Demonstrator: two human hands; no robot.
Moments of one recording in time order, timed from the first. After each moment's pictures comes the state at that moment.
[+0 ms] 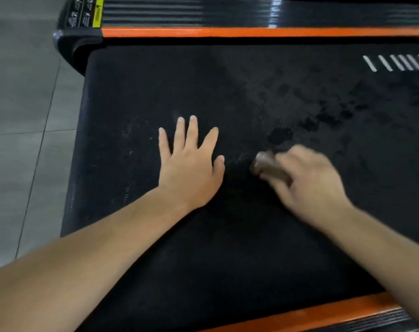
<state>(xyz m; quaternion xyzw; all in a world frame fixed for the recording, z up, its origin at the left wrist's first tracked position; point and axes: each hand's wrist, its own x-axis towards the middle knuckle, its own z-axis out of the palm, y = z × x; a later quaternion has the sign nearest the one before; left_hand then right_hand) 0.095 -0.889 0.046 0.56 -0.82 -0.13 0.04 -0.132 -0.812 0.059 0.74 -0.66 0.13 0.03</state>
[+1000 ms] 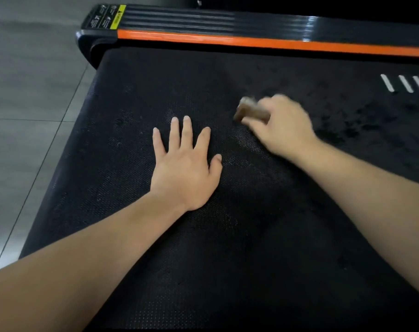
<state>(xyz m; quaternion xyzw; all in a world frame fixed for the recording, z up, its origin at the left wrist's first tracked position) 0.062 -0.879 0.033 0.62 -0.78 -0.07 0.04 -0.157 -0.941 0.063 0.75 -0.64 0.16 -0.03</state>
